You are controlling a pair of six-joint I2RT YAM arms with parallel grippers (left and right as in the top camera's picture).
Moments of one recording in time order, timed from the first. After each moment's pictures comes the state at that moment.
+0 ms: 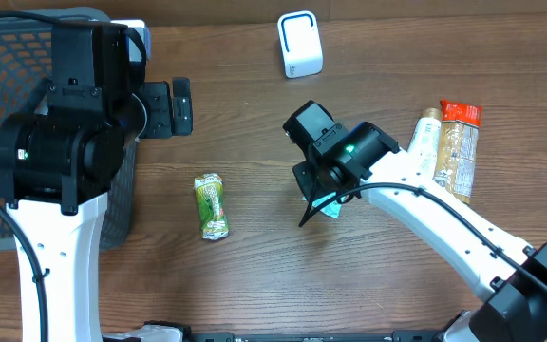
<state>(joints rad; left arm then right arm) -0.14 1.48 2.05 -1.42 -0.16 -0.12 0.71 1.71 1.50 -1.07 0.07 0.26</state>
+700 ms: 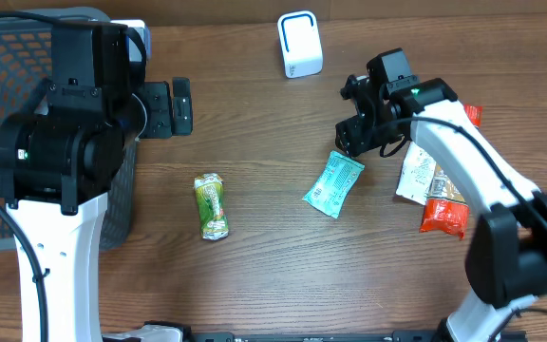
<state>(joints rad) -0.14 1.48 2.05 -1.42 -0.16 -0.12 0.29 1.90 1.50 -0.87 -0.26 -0.16</state>
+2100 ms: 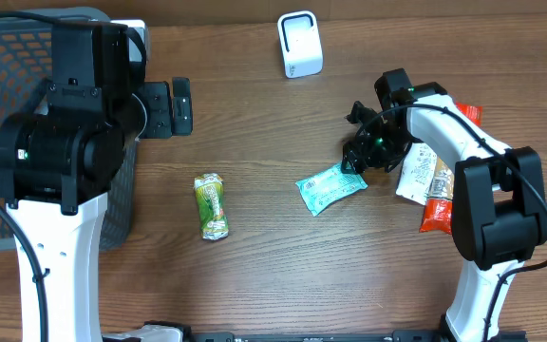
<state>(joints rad) -0.14 1.48 2.05 -1.42 -0.16 -0.12 0.22 2.08 1.48 -0.96 -0.39 -0.18</state>
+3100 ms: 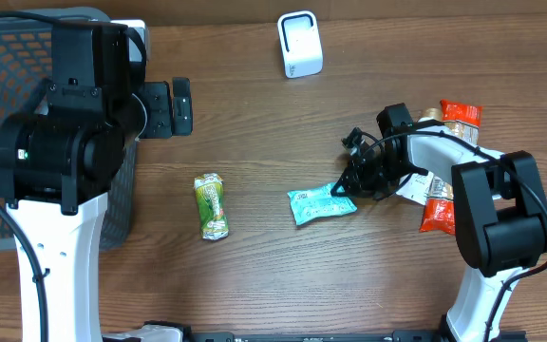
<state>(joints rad) -0.14 1.48 2.05 -1.42 -0.16 -0.12 0.22 2.04 1.20 -0.76 -0.77 -0.04</state>
